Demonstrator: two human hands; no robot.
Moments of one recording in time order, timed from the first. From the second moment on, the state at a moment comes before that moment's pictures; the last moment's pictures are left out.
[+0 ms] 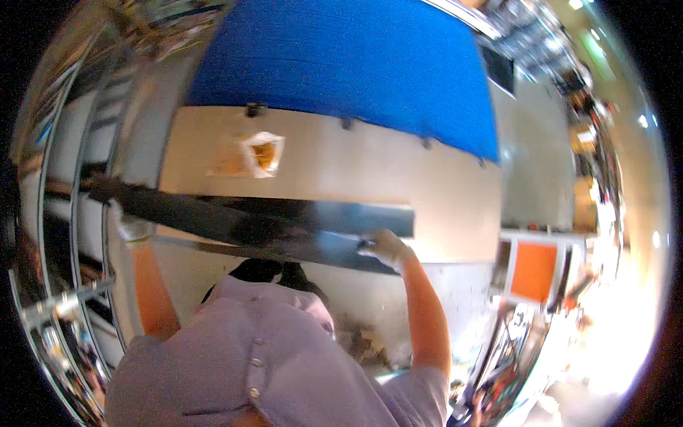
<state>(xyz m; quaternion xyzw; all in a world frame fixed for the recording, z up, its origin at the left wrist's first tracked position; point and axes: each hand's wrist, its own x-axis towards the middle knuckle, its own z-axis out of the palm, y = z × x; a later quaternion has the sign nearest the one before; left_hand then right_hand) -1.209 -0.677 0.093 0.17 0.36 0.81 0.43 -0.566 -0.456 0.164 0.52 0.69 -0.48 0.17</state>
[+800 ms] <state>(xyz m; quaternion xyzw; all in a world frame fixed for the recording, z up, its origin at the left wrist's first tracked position) -0.804 -0.521 0.340 0.87 0.44 0.13 -0.18 -0.519 -0.543 0.320 0.47 0.31 -0.70 -0.45</state>
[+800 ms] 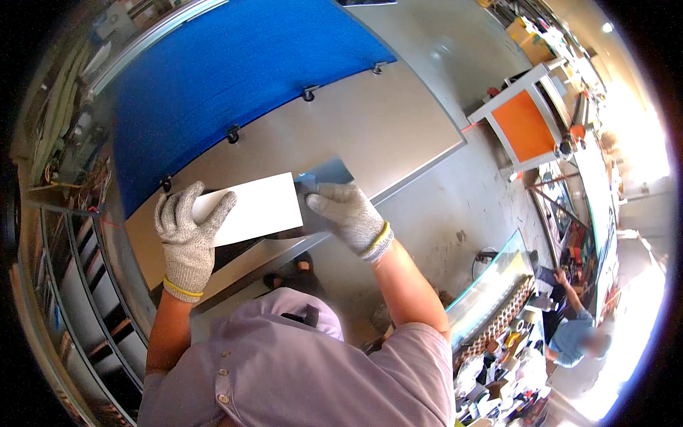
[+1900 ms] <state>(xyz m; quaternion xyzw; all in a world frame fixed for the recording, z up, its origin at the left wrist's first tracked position) -0.728 -0.532 0.369 0.88 0.38 0.10 -0.27 -0.457 -0.578 0.353 0.49 0.40 -0.62 -0.48</state>
